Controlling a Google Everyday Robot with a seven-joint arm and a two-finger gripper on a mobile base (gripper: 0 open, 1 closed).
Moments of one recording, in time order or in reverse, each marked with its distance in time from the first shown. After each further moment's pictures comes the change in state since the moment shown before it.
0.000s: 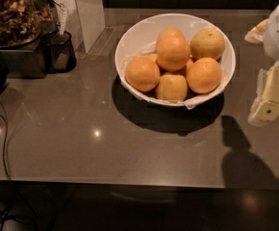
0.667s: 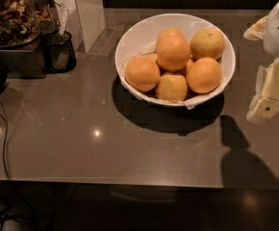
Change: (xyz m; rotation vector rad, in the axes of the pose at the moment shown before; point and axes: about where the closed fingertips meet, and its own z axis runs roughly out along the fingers) arm -0.005 -0.003 -0.002 0.005 -0.022 -0.004
